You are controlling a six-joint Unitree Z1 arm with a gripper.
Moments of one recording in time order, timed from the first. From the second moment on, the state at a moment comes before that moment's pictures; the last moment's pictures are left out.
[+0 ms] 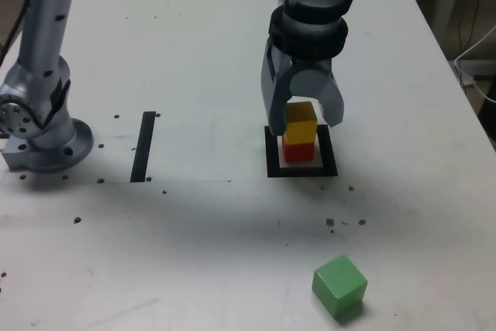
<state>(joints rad) -0.07 2.03 -1.58 1.25 0.04 -0.19</state>
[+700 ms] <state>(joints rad) -0.12 1.94 -1.50 1.25 0.08 -0.19</state>
